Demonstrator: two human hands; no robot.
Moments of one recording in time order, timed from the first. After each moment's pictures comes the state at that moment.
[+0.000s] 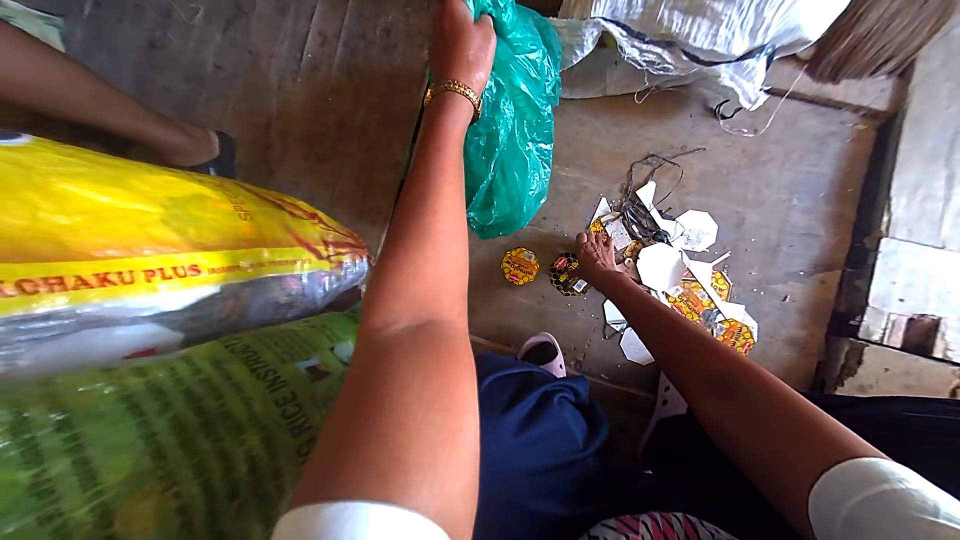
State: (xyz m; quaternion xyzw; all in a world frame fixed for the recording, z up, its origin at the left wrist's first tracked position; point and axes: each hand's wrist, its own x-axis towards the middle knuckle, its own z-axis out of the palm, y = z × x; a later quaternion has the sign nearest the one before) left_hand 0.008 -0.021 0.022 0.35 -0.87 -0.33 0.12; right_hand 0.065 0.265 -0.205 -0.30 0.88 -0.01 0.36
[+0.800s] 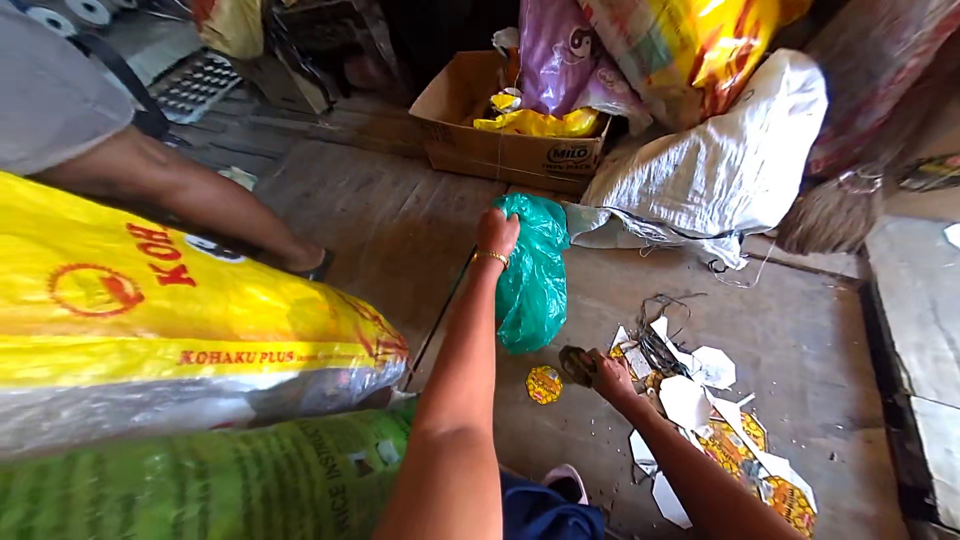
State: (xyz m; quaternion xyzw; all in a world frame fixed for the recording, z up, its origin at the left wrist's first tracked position) left_hand 0.043 -0.035 0.040 0.41 -0.84 -0.34 0.09; right_hand 0.062 0.249 -0.167 -0.26 0.89 -0.11 0.36
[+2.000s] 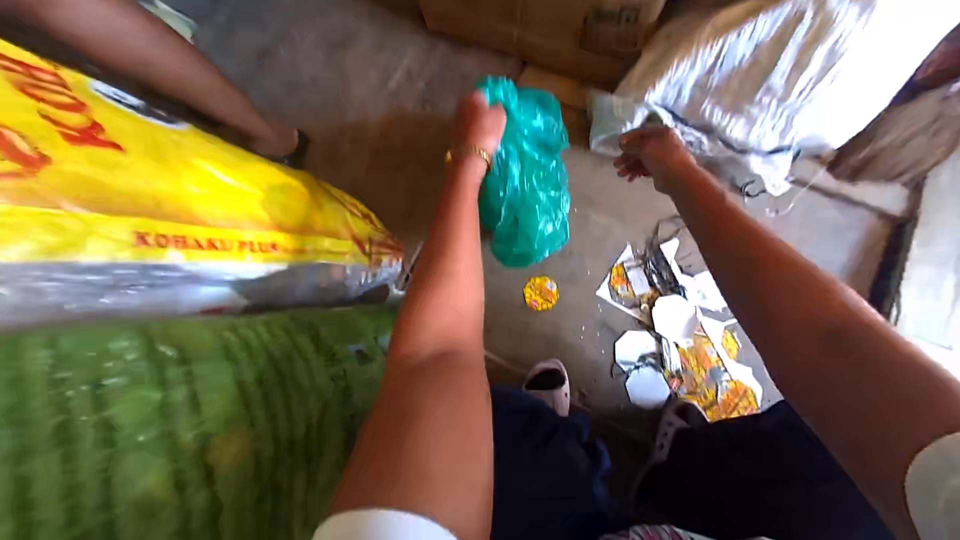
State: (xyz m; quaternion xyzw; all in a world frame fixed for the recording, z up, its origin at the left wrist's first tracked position) left_hand 0.080 -0.056 0.035 0.44 -0.81 -0.37 0.09; right_hand -0.098 0.154 -0.036 -0.18 0.80 -0.43 0.38
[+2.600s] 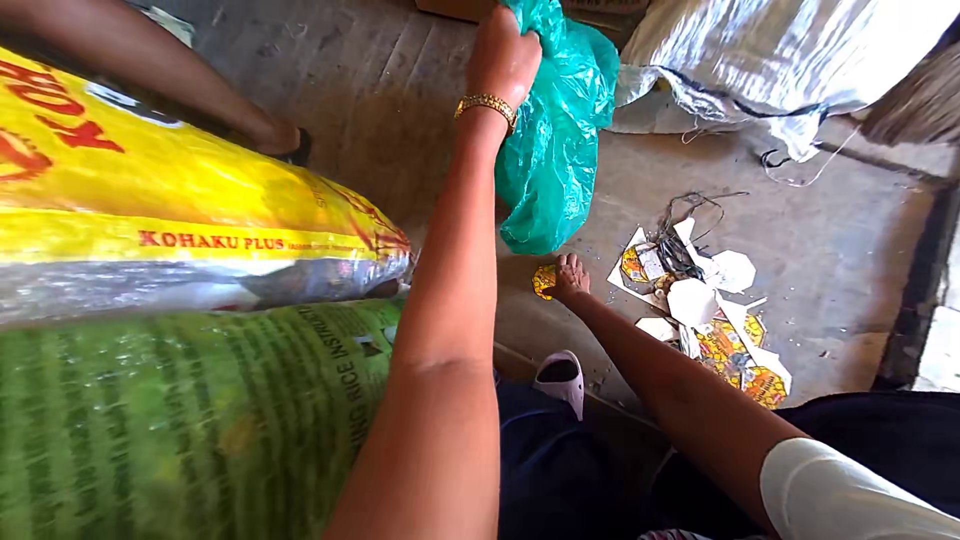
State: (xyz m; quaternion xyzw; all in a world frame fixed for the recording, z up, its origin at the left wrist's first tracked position) left_hand 0.053 -0.025 0.087 0.37 -0.86 -0.34 0.12; right_hand 0.125 0.179 -0.211 -0.27 0.87 -0.11 0.39
